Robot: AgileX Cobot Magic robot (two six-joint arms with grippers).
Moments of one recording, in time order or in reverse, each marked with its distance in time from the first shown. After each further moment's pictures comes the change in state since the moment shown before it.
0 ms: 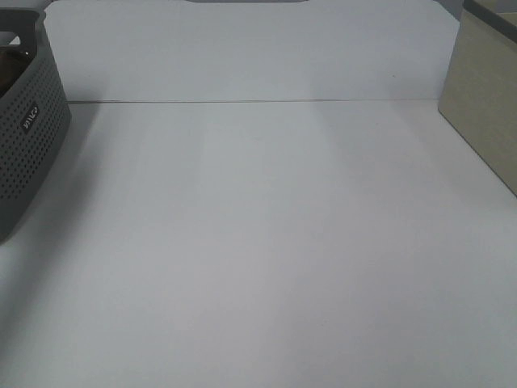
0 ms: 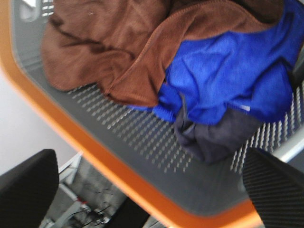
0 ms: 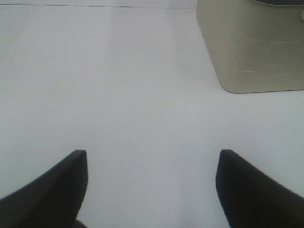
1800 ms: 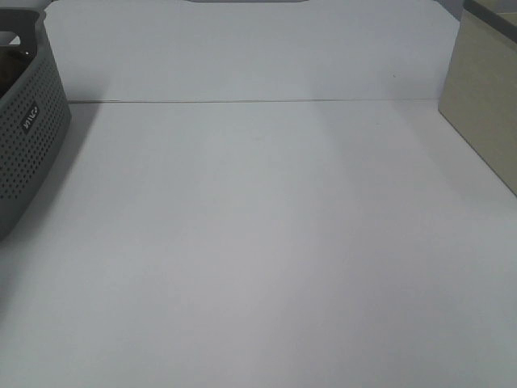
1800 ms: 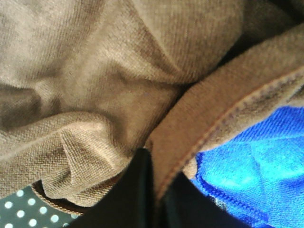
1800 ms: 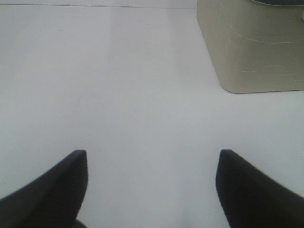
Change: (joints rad) left arm 0.165 0.526 -0.276 -0.080 -0.133 0.060; right arm 0.000 0.000 0.000 0.000 0.000 -0.002
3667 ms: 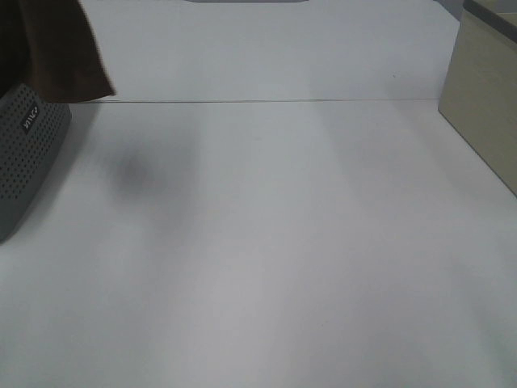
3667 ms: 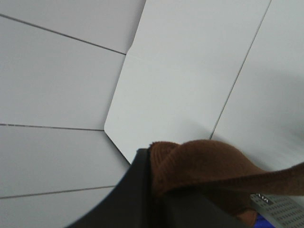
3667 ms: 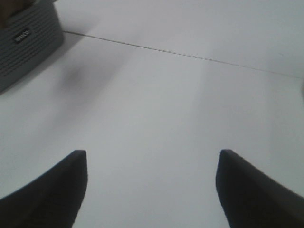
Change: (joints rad) left arm -0.697 -0.698 -0.030 0.073 0.018 -0.280; right arm 0.000 0.436 -0.024 0.578 -0.371 -0.608
